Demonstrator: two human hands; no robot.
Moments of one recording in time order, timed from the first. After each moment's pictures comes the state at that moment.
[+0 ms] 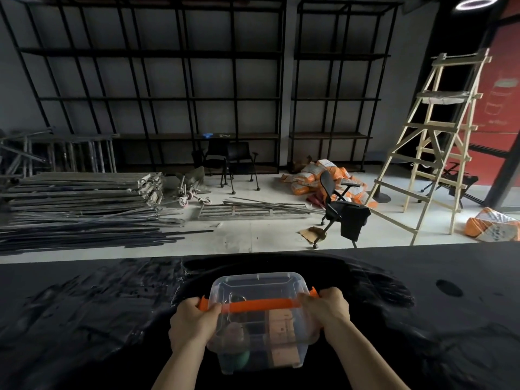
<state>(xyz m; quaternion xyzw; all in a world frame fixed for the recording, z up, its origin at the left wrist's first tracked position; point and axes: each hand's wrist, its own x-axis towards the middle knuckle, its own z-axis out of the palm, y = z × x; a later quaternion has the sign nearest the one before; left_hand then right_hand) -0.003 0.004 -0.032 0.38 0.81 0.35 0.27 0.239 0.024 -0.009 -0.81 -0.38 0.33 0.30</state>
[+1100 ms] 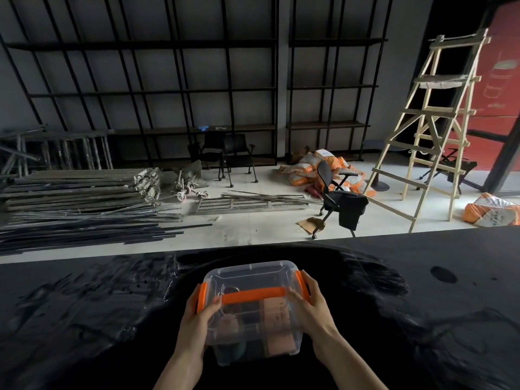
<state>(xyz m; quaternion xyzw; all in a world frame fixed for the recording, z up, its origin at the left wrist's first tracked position) 0.017 -0.017 -0.046 0.30 0.58 0.53 0.54 0.247 0.005 -0.045 -0.59 -0.40 0.52 0.46</state>
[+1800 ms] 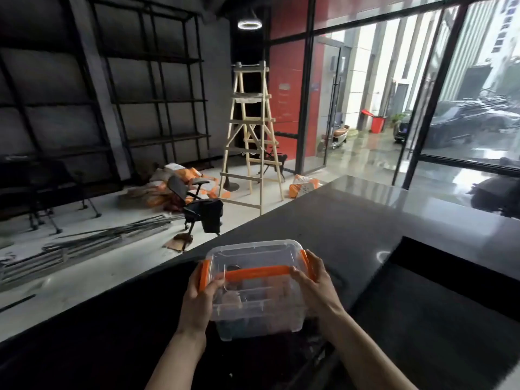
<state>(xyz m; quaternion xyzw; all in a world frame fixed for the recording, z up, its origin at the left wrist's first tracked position) 0.269 -0.010 0.011 0.54 0.42 0.36 0.63 0.464 -0.134 0.013 -0.71 -0.27 0.24 0.60</state>
